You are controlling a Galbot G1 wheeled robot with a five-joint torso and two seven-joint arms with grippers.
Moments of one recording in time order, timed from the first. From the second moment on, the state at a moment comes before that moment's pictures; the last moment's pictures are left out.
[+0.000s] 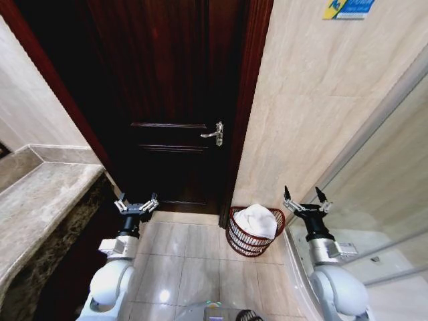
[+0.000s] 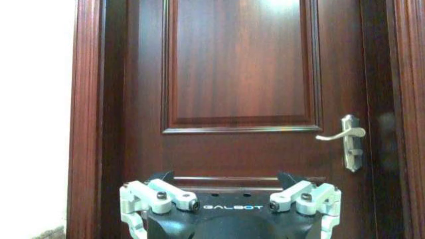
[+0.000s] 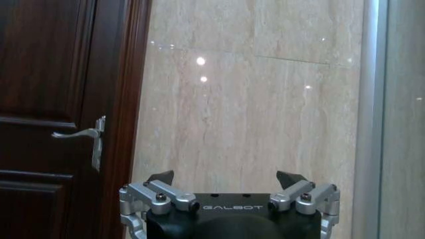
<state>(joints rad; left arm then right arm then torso) 1.61 -1.37 -0.70 -2.20 -0.22 -0.12 -0.05 -1.58 1.41 0.72 2.28 0.15 -0.01 0.00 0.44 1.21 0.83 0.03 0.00</state>
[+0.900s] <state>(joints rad) 1.59 -1.37 -0.67 -2.17 -0.22 -0.13 -0.05 -1.57 1.42 0.72 2.29 0.12 -0.04 0.01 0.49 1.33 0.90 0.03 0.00</state>
